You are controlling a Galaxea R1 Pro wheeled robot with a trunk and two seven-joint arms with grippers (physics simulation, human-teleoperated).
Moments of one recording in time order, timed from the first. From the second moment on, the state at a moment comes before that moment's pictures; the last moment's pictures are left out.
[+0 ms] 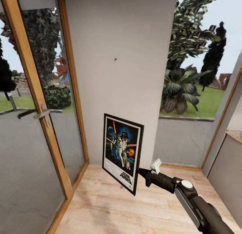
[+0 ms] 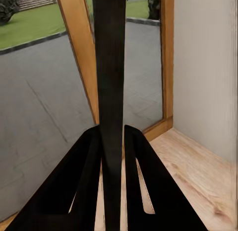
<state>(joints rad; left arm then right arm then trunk) 0.03 0.15 0.42 -0.79 0.03 0.17 -0.47 -0.38 -0.22 0.27 -1.21 -0.29 0.18 0.69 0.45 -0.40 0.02</state>
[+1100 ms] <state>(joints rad) 0.03 0.15 0.42 -0.79 0.03 0.16 -0.47 -0.38 -0.22 0.27 -1.21 -0.29 0.18 0.69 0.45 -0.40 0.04</state>
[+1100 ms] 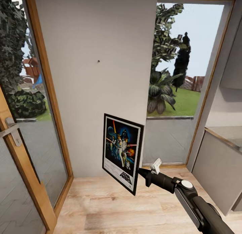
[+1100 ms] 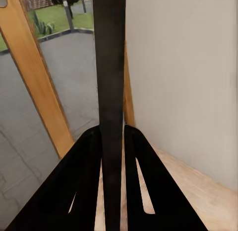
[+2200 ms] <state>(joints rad) 0.03 0.15 0.43 -0.79 0.03 0.16 -0.47 -0.38 -0.22 0.27 -1.21 -0.29 0.18 0.69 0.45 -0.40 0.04</state>
